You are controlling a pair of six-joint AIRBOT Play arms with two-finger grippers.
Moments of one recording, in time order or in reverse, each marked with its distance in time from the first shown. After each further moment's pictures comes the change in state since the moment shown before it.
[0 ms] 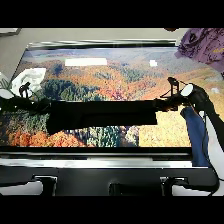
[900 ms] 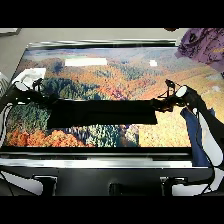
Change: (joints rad) left arm -0.067 -0.265 0.232 0.002 0.011 0.003; right arm 0.001 -0.111 0.029 0.068 -0.064 0.018
